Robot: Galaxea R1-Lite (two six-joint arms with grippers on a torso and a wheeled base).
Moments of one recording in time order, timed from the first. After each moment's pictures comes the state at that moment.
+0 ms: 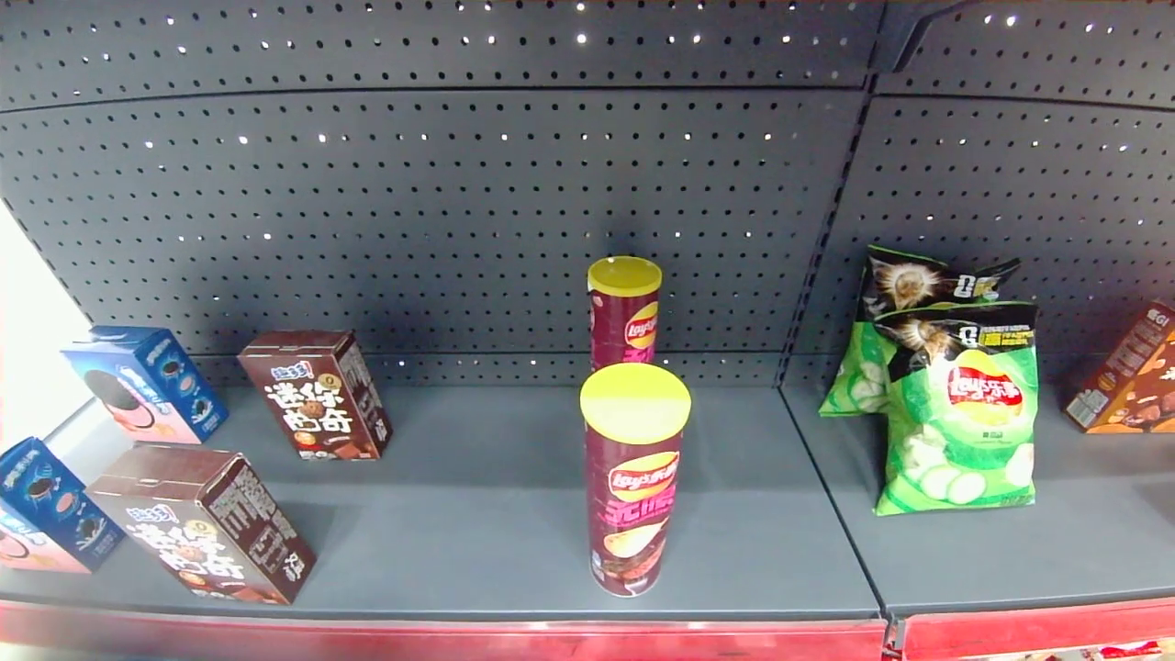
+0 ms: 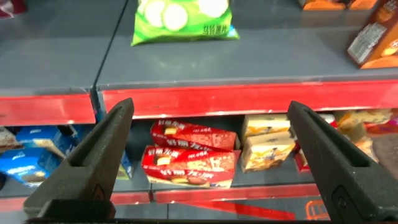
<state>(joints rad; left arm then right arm) 0.00 0.00 0.00 0.00 0.00 0.01 -0.03 0.07 0.00 0.00 -0.03 0.00</state>
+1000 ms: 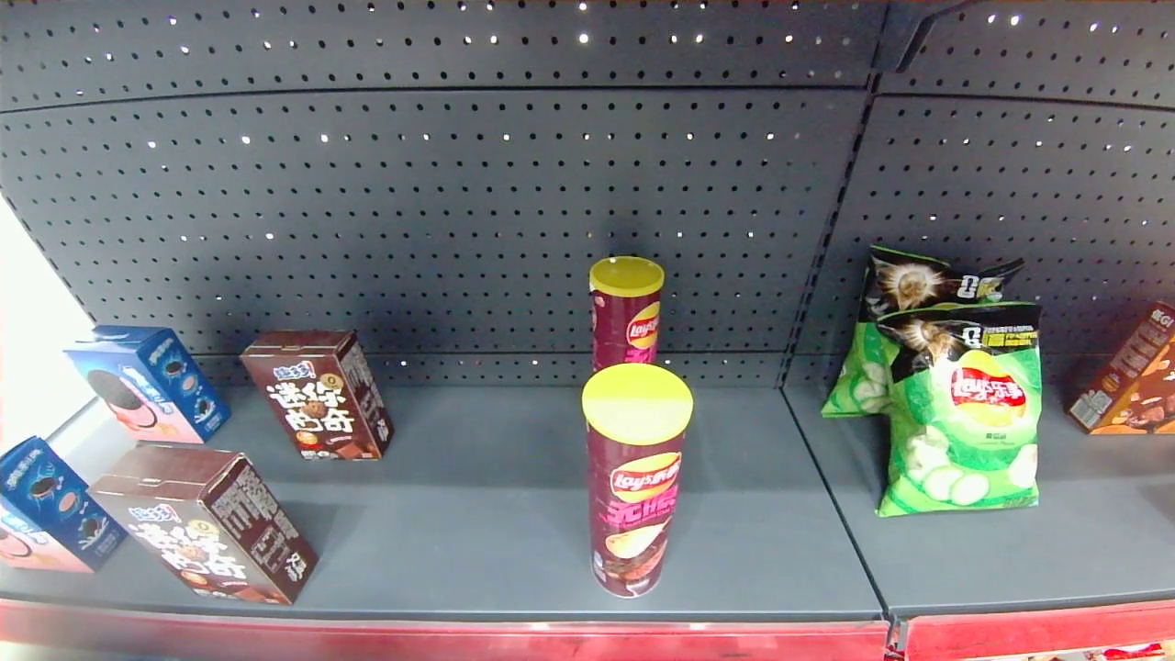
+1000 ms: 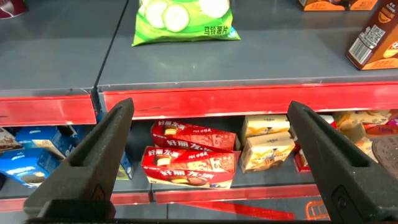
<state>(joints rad) 0.00 0.00 0.00 0.00 0.01 0.00 -0.03 0.07 0.00 0.00 -0.03 0.00</state>
